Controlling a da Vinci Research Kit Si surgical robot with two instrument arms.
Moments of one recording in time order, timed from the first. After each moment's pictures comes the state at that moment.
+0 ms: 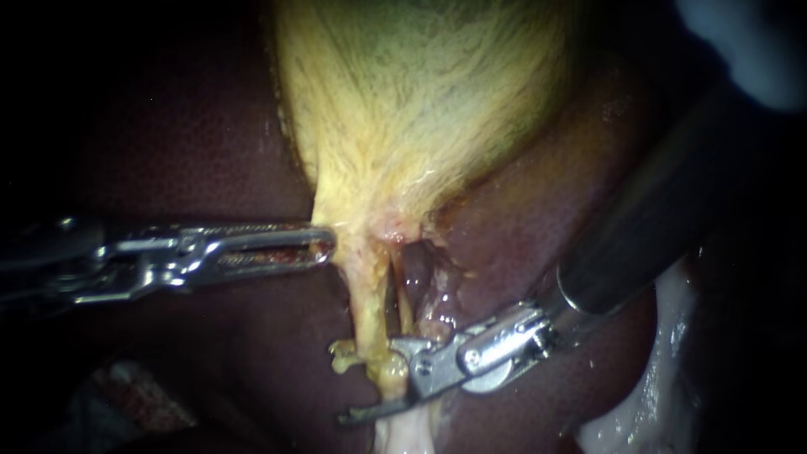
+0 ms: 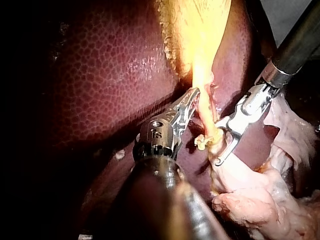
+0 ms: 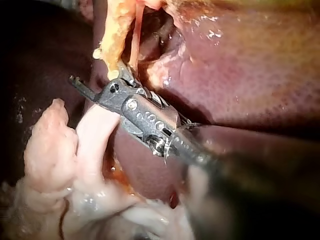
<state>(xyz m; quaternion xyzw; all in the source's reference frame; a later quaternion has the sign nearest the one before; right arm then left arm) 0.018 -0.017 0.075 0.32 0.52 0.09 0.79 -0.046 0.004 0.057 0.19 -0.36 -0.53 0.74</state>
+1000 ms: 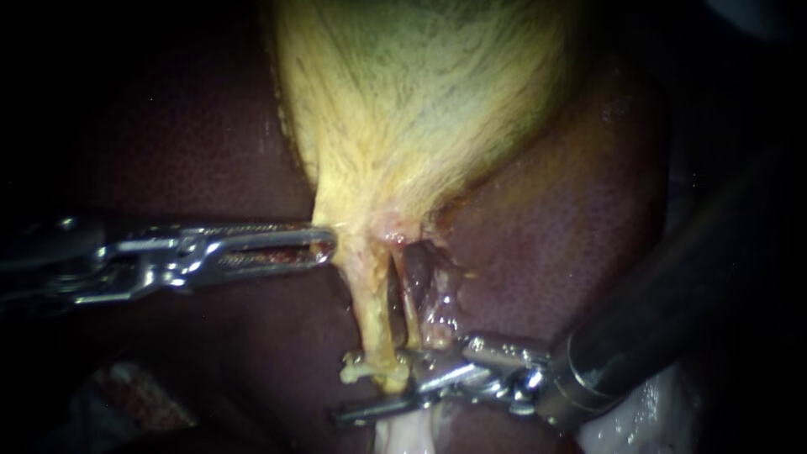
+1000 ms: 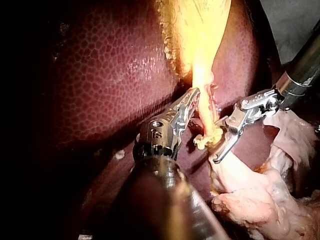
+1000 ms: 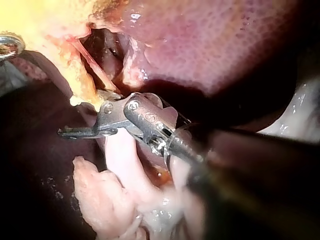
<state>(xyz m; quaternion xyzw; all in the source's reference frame) 0.019 -0.016 0.075 0.39 0.47 0.24 0.75 -0.046 0.004 0.057 0.19 -0.36 -0.53 0.74</state>
